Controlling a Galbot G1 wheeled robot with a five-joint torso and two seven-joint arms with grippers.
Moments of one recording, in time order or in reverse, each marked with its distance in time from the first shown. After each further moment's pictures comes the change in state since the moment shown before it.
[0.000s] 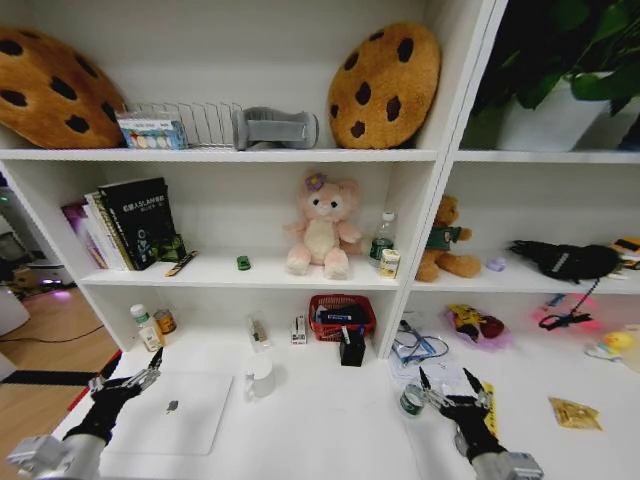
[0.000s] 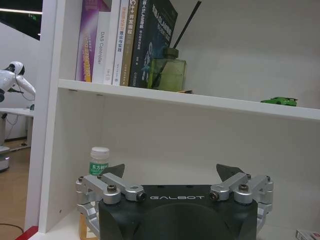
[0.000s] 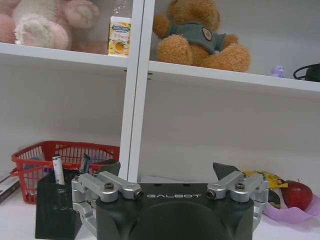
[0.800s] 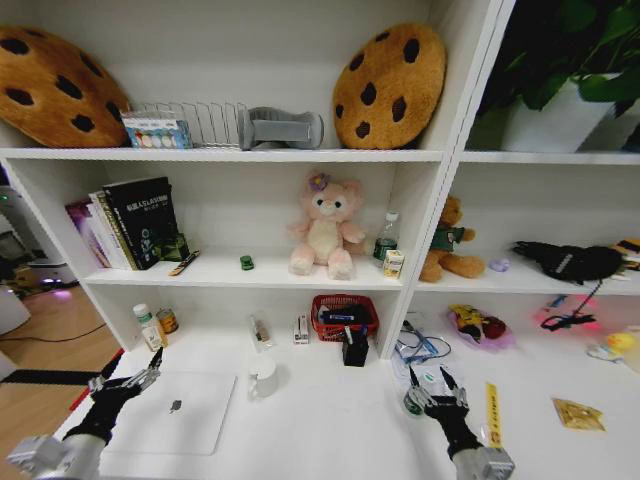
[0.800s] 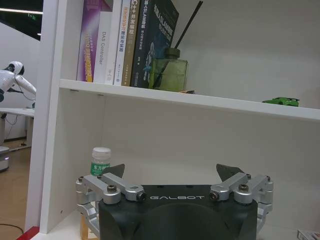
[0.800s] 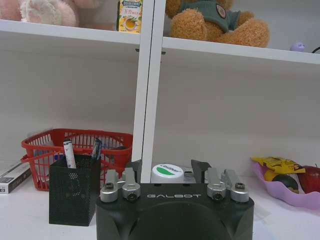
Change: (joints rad) left arm 0.000 0.000 0.000 0.000 0.000 0.000 0.000; right arm 0.072 0.007 -0.064 -0.082 -0.021 -0.011 0.002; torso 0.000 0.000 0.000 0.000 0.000
